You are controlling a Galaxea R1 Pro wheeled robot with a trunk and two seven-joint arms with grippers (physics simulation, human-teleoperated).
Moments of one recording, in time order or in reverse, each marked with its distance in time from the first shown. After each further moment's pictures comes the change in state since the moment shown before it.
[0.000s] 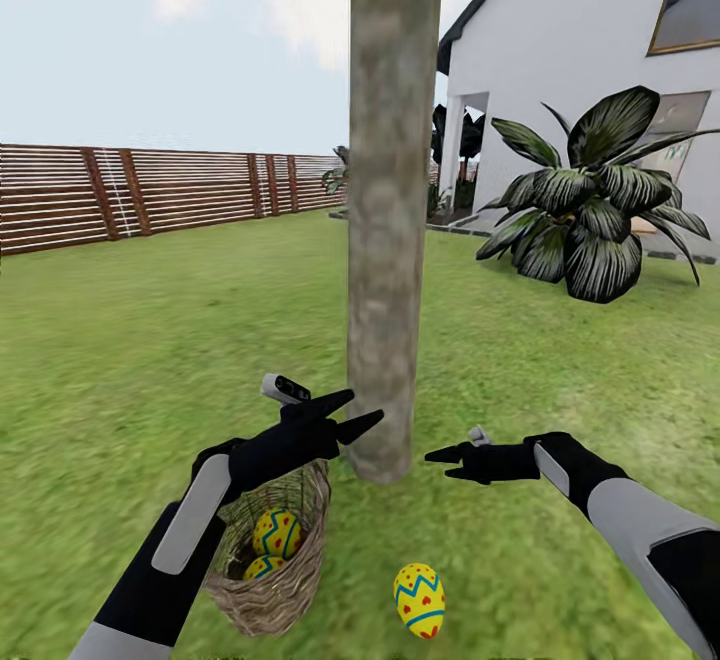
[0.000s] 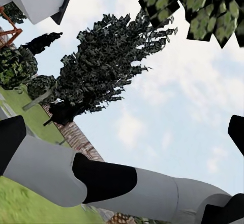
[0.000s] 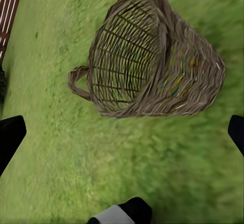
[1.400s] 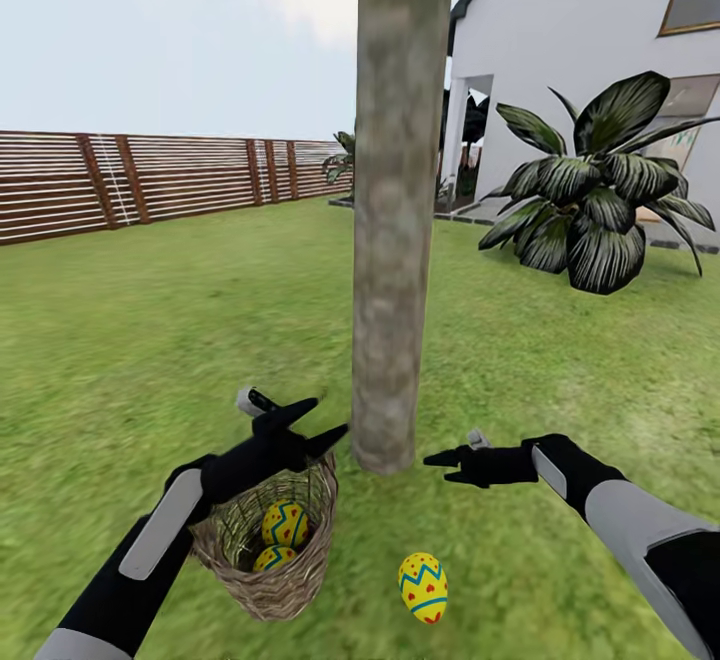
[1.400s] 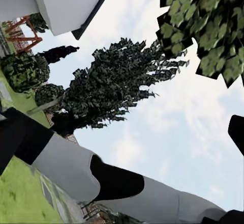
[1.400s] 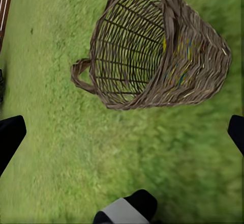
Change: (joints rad) left arm 0.016 0.129 -0.005 0.115 0.134 -0.009 0.004; right arm 0.005 0.009 0.002 0.006 0.002 0.001 -0.022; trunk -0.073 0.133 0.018
